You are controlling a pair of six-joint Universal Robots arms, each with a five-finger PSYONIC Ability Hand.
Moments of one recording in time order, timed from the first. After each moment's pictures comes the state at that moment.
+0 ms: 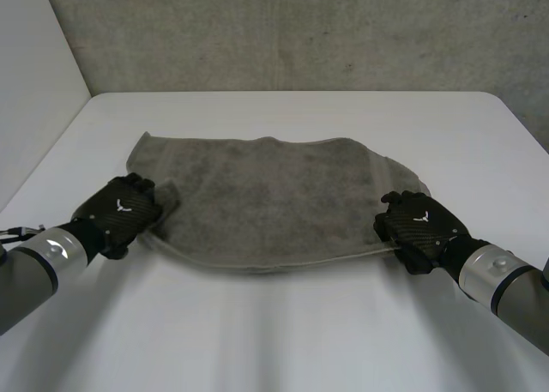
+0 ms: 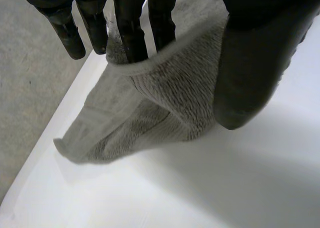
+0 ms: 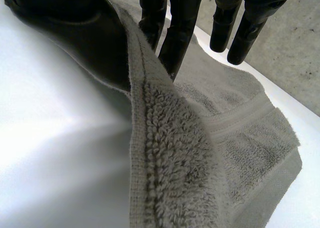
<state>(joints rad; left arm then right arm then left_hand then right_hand) 4.69 -1.85 -1.87 3.27 -1.04 4.06 1.70 -1.26 1.91 -0.21 0.99 2.60 0.74 0.73 0.22 0.22 0.56 1.31 1.32 0.18 0.23 1.16</state>
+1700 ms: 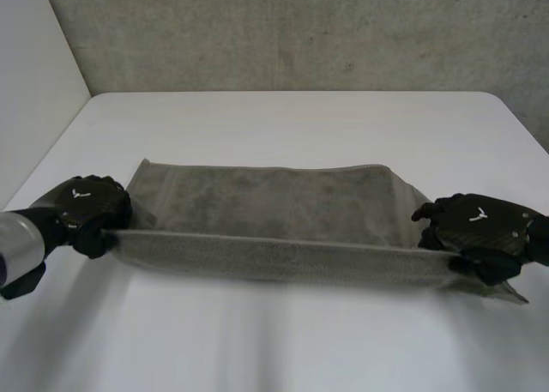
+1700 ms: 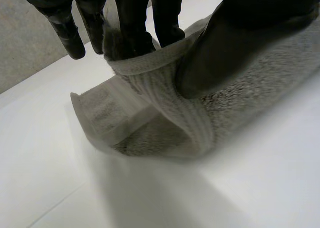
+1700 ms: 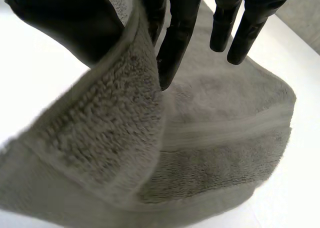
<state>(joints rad) 4.72 -1.70 -1.77 2.92 -1.14 3.65 1.38 -1.24 1.60 0.74 0.71 1.84 1.31 1.31 0.22 0.22 1.16 1.31 1.33 0.18 0.23 1.18</state>
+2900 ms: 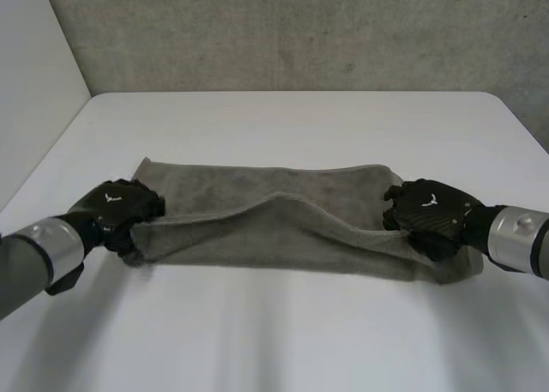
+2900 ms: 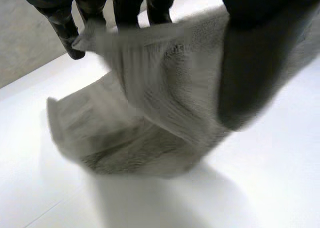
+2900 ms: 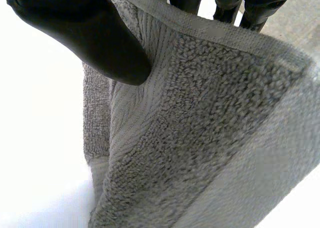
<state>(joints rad) 4.63 -1.80 -1.79 3.08 -1.15 3.57 1.62 -1.20 1.58 0.34 0.87 2.21 0.59 0.59 0.22 0.22 0.40 1.31 1.33 0.18 0.23 1.19</state>
